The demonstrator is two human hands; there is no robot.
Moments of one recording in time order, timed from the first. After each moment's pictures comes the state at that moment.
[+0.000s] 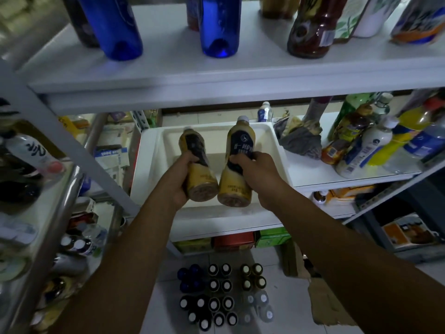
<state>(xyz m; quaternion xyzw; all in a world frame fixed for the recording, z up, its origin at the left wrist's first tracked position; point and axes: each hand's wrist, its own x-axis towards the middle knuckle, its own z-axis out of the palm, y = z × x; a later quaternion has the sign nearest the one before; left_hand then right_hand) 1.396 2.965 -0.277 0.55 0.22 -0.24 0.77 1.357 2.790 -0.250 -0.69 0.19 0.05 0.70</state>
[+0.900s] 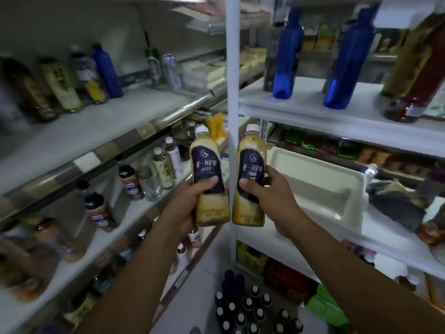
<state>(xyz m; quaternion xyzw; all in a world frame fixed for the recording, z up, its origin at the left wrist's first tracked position) 1.084 3.018 -0.166 0.53 0.20 0.09 0.82 1.182 2.860 -0.181 -0.66 -0.16 0.16 0.72</state>
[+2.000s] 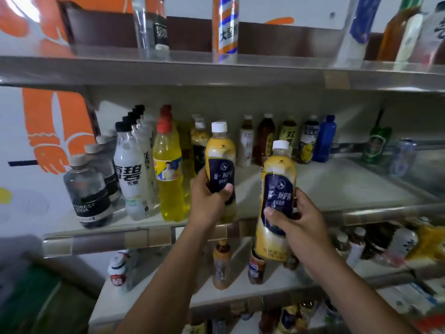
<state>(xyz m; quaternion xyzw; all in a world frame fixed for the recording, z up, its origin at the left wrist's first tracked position) 0.885 3.282 -0.073 0.55 0.38 0.60 0.44 1.052 3.188 -0.093 -0.52 -0.51 0.29 0.62</state>
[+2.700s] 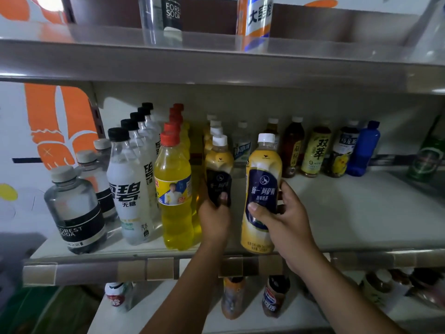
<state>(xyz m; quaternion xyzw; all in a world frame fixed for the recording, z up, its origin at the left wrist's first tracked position) 0.900 3.390 -0.107 0.41 0.50 0.65 0.40 1.022 3.329 -0.090 -0.47 -0.53 0.35 0.62</state>
